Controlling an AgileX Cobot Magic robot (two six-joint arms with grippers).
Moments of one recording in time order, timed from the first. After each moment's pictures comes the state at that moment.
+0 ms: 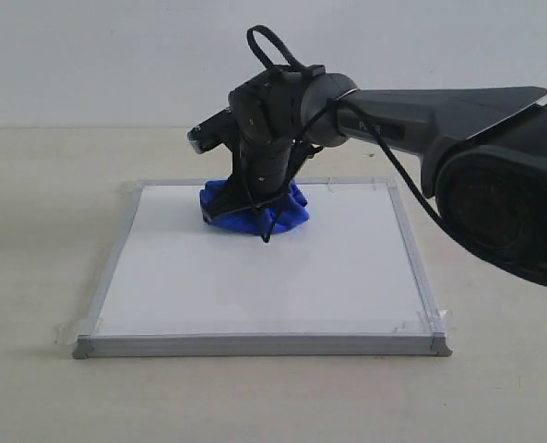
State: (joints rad) left arm -0.01 0.00 0.00 -0.20 0.29 -0.01; right arm 0.51 2.45 -2.05 -0.20 0.86 0.03
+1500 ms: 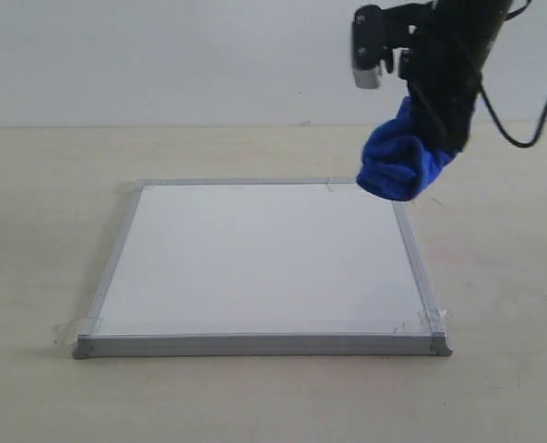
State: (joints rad) left arm -0.01 0.00 0.00 -0.20 0.29 -0.01; right arm 0.18 1.92 -1.75 -0.02 1.22 -1.21
